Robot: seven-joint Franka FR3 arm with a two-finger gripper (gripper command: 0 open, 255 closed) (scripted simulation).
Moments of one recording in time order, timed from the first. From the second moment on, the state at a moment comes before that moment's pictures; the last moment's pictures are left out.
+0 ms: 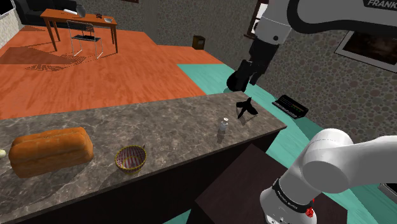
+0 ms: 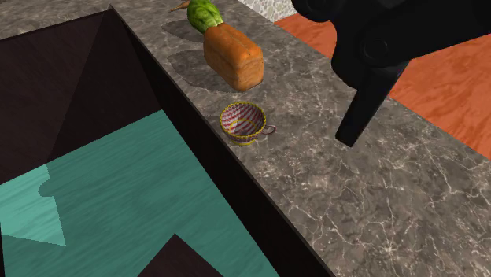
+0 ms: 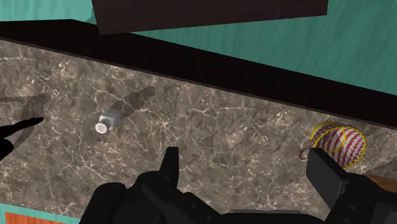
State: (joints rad) arm -0.01 -0.82 0.06 -2.43 0.02 1.69 0.11
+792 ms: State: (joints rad) arm 0.02 -0.56 0.15 -2.51 0.08 2.02 0.20
